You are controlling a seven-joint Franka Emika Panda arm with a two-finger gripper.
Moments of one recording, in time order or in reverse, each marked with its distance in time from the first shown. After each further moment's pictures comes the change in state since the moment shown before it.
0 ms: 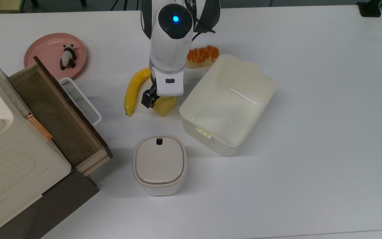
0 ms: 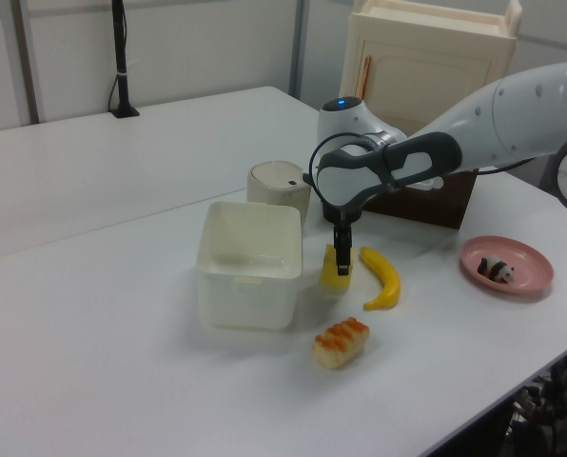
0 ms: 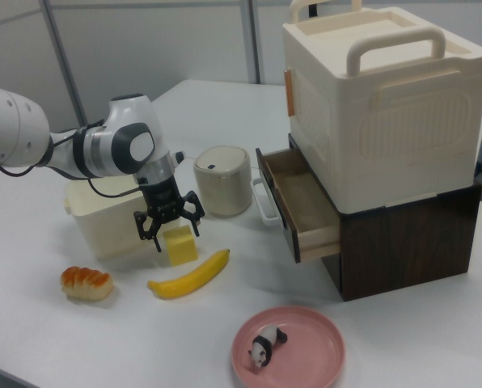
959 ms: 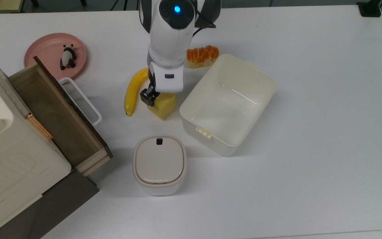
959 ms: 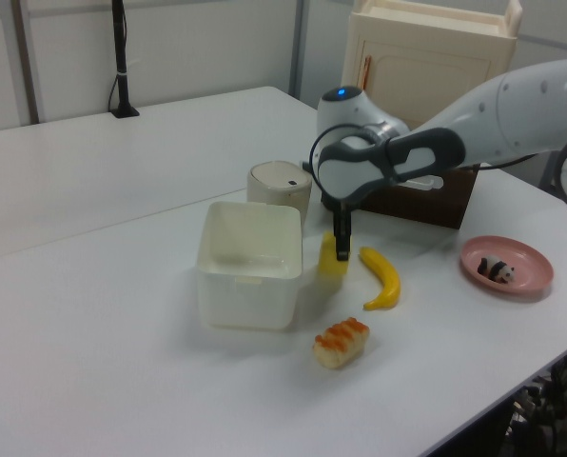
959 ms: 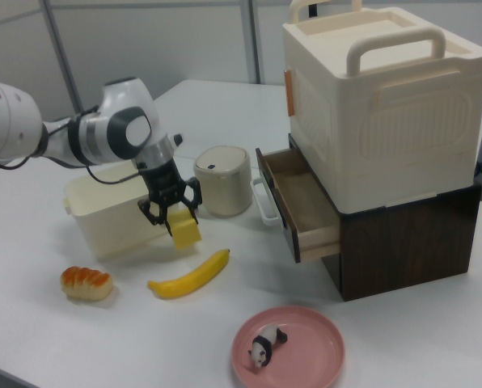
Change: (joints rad) arm -0.001 -0.027 0.000 0.031 -0.034 0.000 0.006
